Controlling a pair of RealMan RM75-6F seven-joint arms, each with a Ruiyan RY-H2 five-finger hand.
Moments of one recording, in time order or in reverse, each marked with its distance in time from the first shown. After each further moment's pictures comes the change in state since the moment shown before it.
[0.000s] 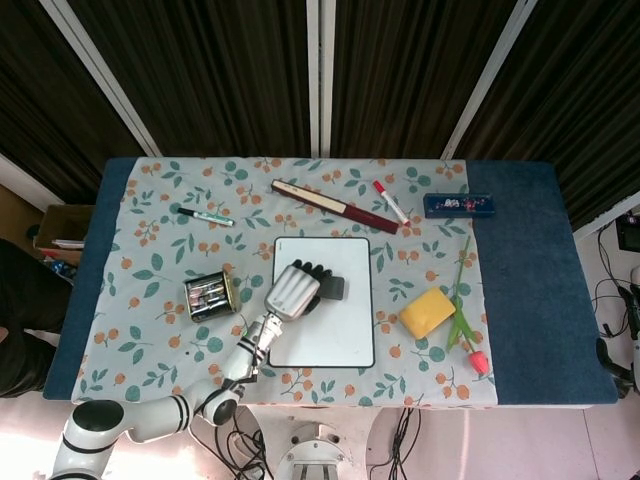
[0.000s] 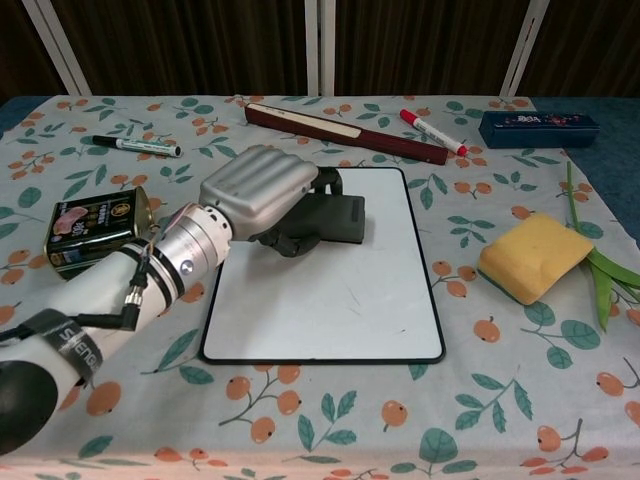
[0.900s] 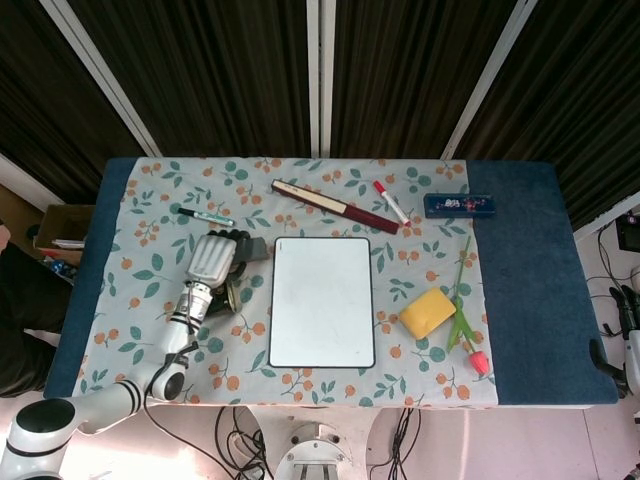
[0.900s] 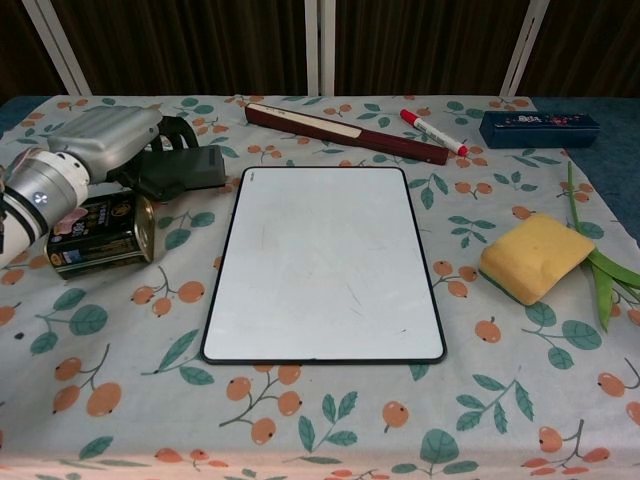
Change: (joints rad) left arm 0.082 0.208 0.000 0.076 -0.076 0.052 -0.304; right arm 0.004 -0.006 -0.006 -0.023 -0.006 0.001 -0.043
